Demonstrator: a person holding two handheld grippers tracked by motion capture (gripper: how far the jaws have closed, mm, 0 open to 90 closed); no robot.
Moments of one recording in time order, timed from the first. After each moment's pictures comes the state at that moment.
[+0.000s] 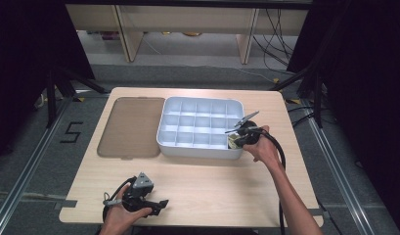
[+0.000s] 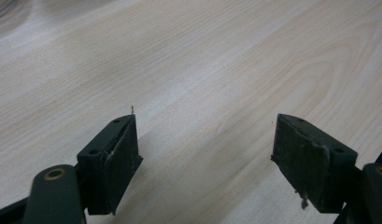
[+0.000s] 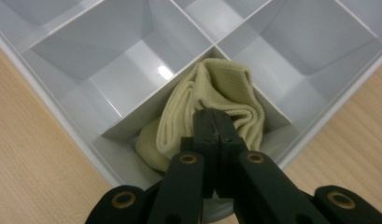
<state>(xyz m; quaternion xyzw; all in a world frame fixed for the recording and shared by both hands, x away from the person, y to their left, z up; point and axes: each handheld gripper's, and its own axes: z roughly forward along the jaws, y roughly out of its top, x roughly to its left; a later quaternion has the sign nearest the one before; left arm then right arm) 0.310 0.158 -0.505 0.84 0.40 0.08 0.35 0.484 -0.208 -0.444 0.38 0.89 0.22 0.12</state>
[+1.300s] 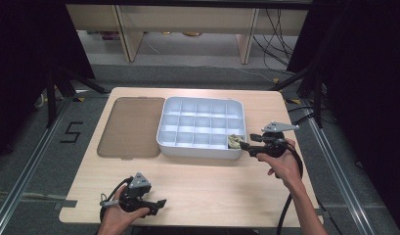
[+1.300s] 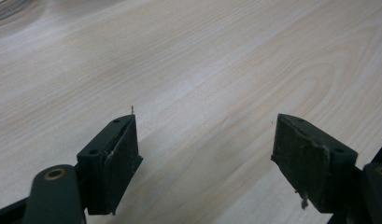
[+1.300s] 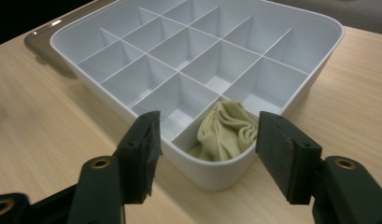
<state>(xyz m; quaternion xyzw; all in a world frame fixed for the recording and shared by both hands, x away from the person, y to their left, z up) 0.304 0.167 -0.504 0.83 0.41 0.08 0.36 0.417 -0.256 -0.420 0.40 0.78 0.45 0.15</state>
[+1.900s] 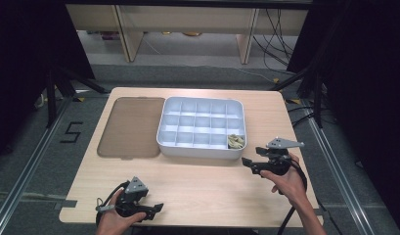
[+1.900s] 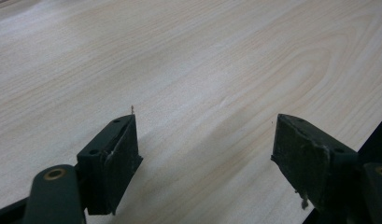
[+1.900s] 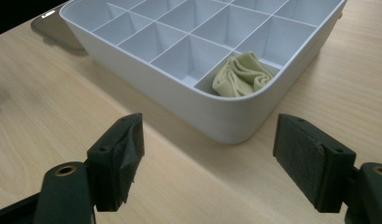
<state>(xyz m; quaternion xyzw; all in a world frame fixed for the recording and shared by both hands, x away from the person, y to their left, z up) 0.296 0.171 -0.506 0.83 0.42 0.08 0.36 0.381 -0.266 -0.442 0.42 0.78 0.44 0.13</state>
